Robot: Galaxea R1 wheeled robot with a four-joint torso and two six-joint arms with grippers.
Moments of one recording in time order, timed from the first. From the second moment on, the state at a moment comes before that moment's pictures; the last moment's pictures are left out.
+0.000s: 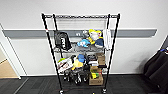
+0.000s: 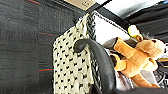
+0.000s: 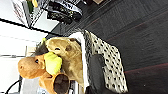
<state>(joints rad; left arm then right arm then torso) 0.85 2.30 -1.61 -0.46 0.23 0.08 -0.90 2.32 -1.63 0.28 -0.07 0.25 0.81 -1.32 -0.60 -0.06</state>
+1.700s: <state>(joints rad) 0.75 2.18 -1.49 -0.51 0.26 0.07 -0.85 2.22 -1.45 0.29 -0.04 0.26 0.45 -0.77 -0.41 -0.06</state>
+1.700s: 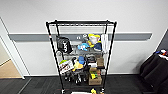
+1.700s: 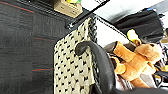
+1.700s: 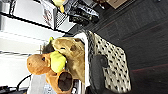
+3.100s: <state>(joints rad) 0.79 2.23 -1.42 -0.49 0.25 0.07 -0.85 2.19 -1.36 0.29 -0.01 0.26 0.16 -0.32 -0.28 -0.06</state>
